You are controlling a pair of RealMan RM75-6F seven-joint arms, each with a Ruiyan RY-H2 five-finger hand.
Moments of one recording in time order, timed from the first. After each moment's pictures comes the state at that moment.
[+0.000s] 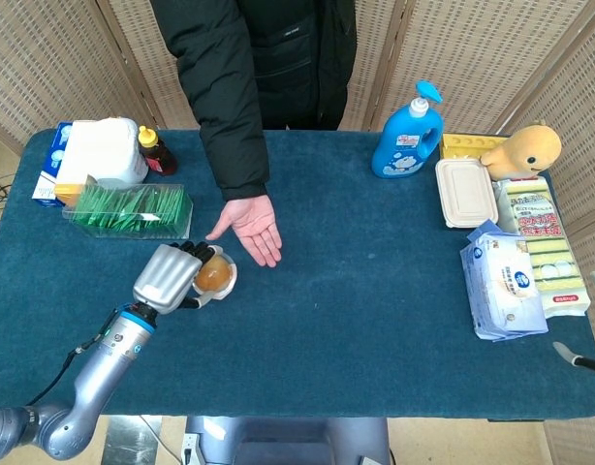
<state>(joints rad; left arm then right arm) -0.76 -1.29 -0.05 -1.91 1.07 1.22 0.66 0.02 -1.04 0.12 -1.49 -1.42 1.47 0.37</state>
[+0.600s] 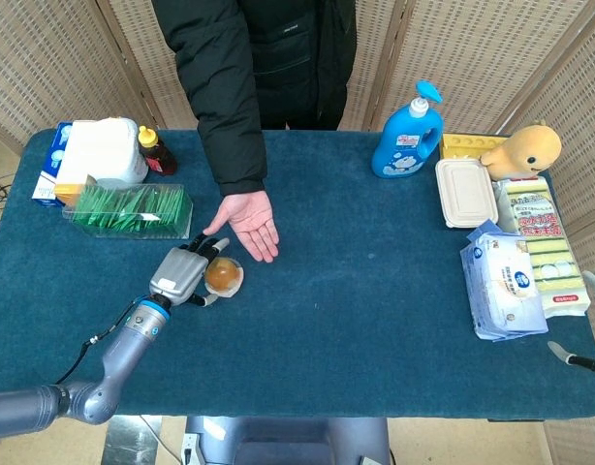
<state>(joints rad) -0.77 -1.46 -0.09 -1.61 0.98 1.01 0.53 0.04 -1.04 0.11 -1.49 -1.42 1.44 0.35</state>
